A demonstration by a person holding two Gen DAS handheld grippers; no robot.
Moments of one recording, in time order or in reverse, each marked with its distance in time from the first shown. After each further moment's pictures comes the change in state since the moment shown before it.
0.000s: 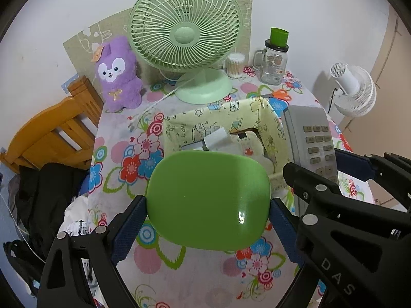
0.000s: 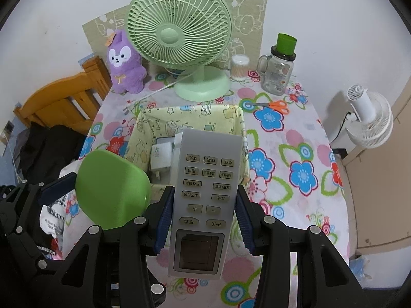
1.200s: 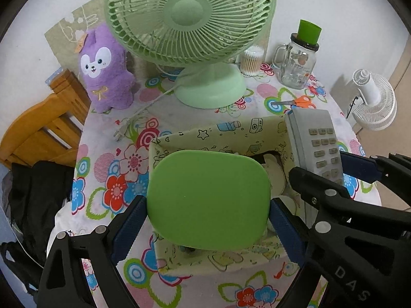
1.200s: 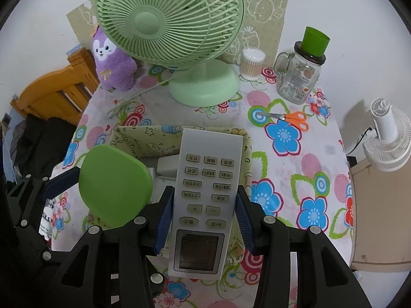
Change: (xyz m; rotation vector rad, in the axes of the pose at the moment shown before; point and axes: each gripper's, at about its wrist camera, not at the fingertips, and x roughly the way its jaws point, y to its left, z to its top) left arm 0.082 0.009 0.057 -0.051 0.066 0.008; right arm 0.083 -0.019 0.067 -0.053 0.100 0.035
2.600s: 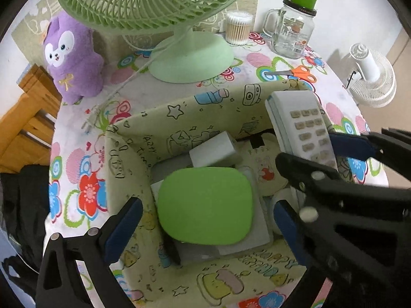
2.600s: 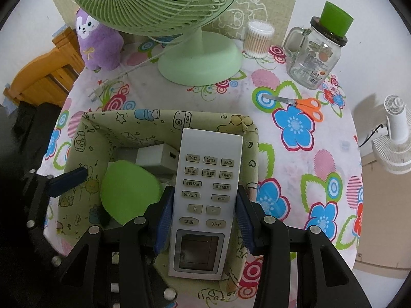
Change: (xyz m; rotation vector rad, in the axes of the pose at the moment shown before) left arm 0.051 -0.013 0.003 0.079 0.112 -0.039; right arm 0.057 -0.010 0.012 -0.028 0.105 0.002
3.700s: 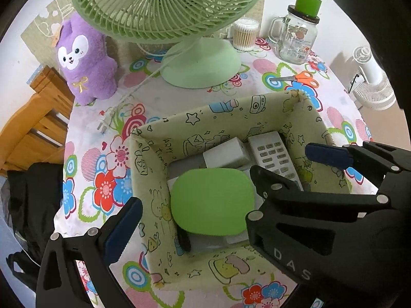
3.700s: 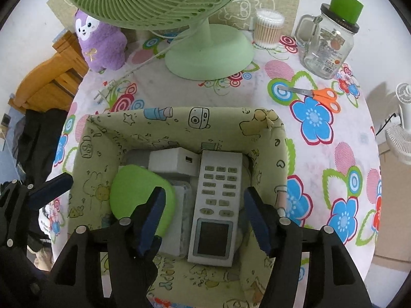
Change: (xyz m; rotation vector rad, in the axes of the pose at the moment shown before) left arm -0.022 0.006 -0.001 -0.012 -0.001 0.025; right arm 0.010 0.008 0.001 0.056 0.019 0.074
